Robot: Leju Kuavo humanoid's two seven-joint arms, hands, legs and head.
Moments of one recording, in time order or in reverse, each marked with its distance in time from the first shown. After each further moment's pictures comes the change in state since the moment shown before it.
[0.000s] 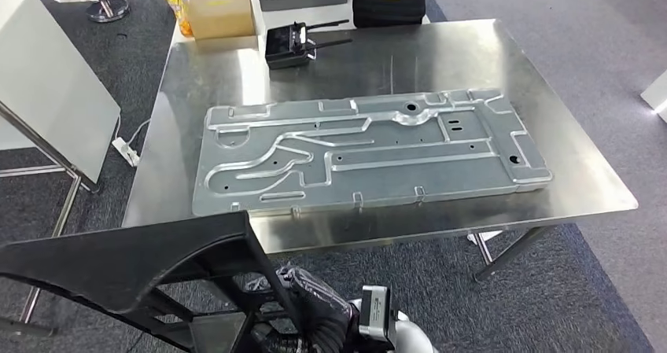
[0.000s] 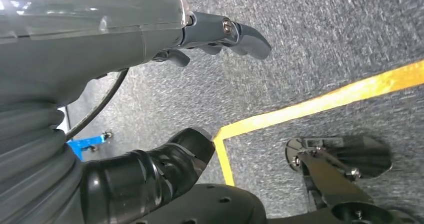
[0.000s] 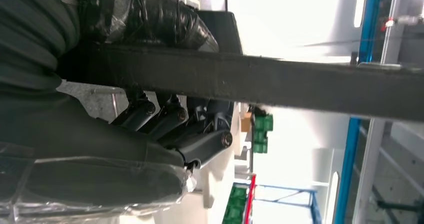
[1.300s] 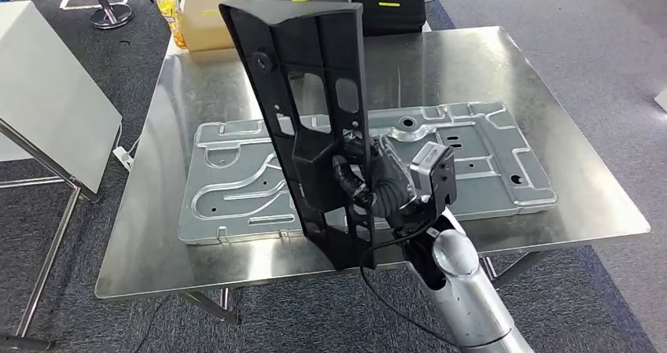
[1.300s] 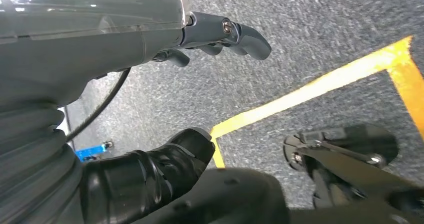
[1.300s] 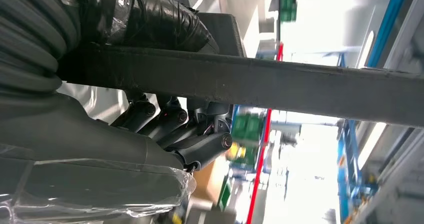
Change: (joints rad) left arm -0.005 0.005 -0.025 0.000 -0.051 -0.017 0.000; right arm -0.255 -0.003 -0.336 0.126 0.015 -0.217 0.163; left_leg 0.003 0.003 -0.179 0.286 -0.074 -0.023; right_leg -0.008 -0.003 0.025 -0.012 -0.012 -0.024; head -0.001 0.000
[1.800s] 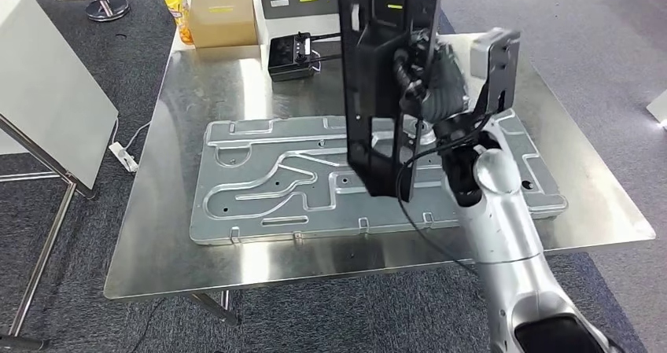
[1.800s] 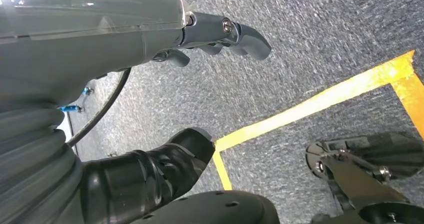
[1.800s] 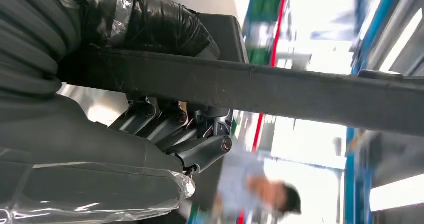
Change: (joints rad) left arm -0.009 0.001 -0.023 0.000 -0.022 -0.017 0.020; right arm -0.328 -0.013 -0.201 0.209 0.053 -0.127 0.117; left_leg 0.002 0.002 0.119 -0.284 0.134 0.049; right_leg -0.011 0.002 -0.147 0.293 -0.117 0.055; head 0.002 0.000
